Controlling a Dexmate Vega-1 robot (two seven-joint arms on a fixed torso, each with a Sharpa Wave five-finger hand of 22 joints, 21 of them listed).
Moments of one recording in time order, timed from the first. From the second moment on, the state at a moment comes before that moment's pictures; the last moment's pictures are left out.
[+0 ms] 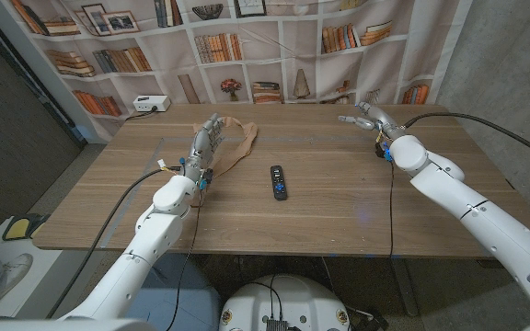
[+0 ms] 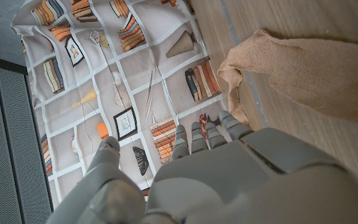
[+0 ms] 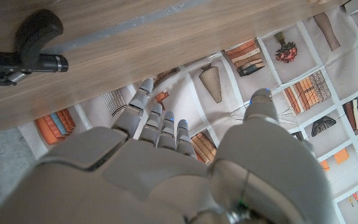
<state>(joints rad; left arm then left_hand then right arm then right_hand) 1.03 0.36 0.16 -1.54 -0.38 -0.16 -0.01 0.11 0.03 0.50 -0.11 0.18 0.10 -0.01 0.19 0.18 0.06 0.03 0.22 0.20 -0.01 0.00 0.18 0.17 0.08 0.04 0.20 0.17 -0.81 -0.70 -0.40 -1.70 -0.10 -0.28 -0.13 0.72 0.02 0.06 -0.16 0.20 0.07 0.07 0.21 0.19 0.10 0.09 0.22 0.20 0.12 0.07 0.26 0.20 0.38 0.12 0.24 0.17</state>
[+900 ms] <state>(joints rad) 1.01 0.34 0.17 -1.52 -0.38 -0.15 -0.02 0.11 0.03 0.49 -0.12 0.18 0.11 0.00 0.19 0.18 0.06 0.03 0.22 0.20 -0.01 0.00 0.18 0.17 0.07 0.04 0.20 0.17 -0.76 -0.69 -0.46 -1.70 -0.23 -0.40 -0.18 0.74 0.02 0.07 -0.15 0.20 0.15 0.11 0.22 0.19 0.19 0.12 0.24 0.20 0.19 0.04 0.28 0.21 0.44 0.12 0.24 0.17</state>
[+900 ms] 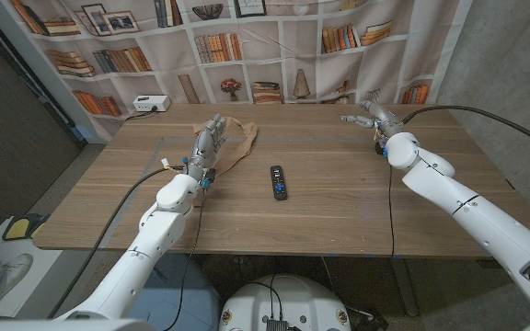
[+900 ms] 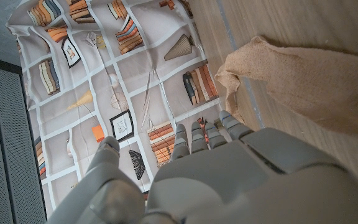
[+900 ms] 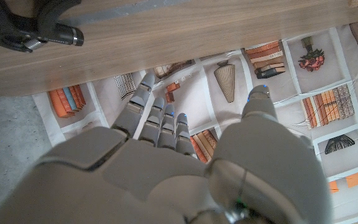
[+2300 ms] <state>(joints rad) 1.03 0.35 0.17 -1.55 -0.38 -0.18 -0.03 0.12 0.03 0.50 -0.12 0.18 0.12 -0.01 0.19 0.18 0.06 0.03 0.22 0.20 -0.01 0.01 0.18 0.17 0.07 0.04 0.20 0.17 -0.73 -0.70 -0.55 -1.75 -0.38 -0.59 -0.16 0.74 0.02 0.06 -0.13 0.20 0.19 0.09 0.22 0.19 0.23 0.10 0.25 0.21 0.16 0.05 0.27 0.22 0.42 0.12 0.22 0.17</state>
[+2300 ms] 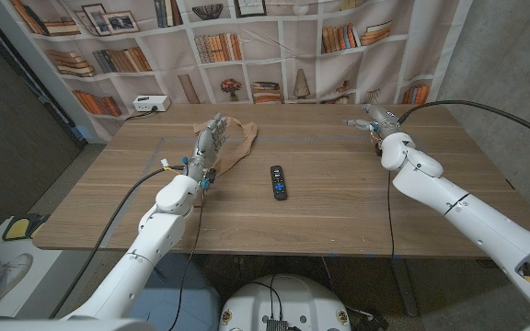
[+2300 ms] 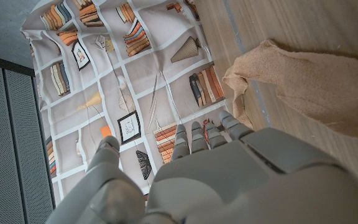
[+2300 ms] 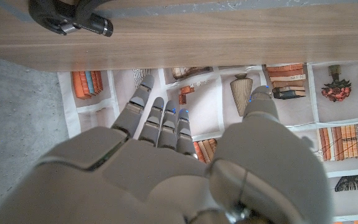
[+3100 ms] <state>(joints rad) 1.04 0.37 0.17 -1.56 -0.39 -0.18 -0.05 0.12 0.03 0.49 -0.12 0.18 0.12 -0.01 0.19 0.18 0.07 0.02 0.22 0.20 -0.01 0.01 0.18 0.17 0.07 0.04 0.20 0.17 -0.73 -0.72 -0.57 -1.73 -0.43 -0.63 -0.15 0.74 0.02 0.06 -0.13 0.20 0.21 0.05 0.22 0.19 0.24 0.08 0.25 0.21 0.16 0.03 0.26 0.22 0.43 0.12 0.21 0.17</state>
